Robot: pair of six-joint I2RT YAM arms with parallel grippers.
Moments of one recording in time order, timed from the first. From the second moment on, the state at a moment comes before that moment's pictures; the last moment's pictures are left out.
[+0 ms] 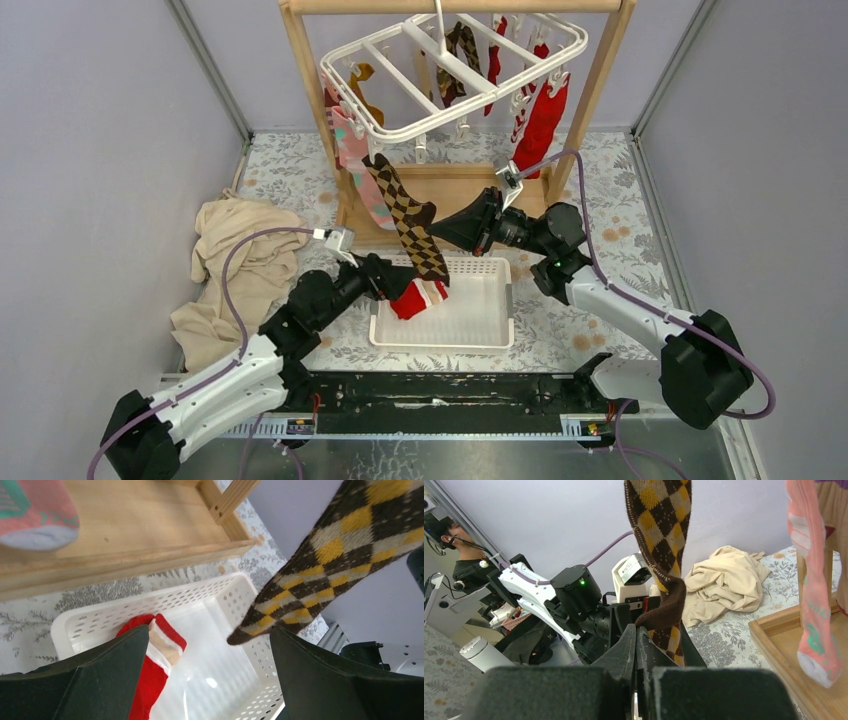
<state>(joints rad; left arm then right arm) -0.74 0.72 0.31 0.28 -0.02 -0.64 0.61 1.25 0.72 0.89 -0.75 0.70</state>
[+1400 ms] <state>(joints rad) -0.75 0.70 0.46 0.32 0.21 -0.64 0.60 1.18 0.72 0.71 -0.68 0.67</state>
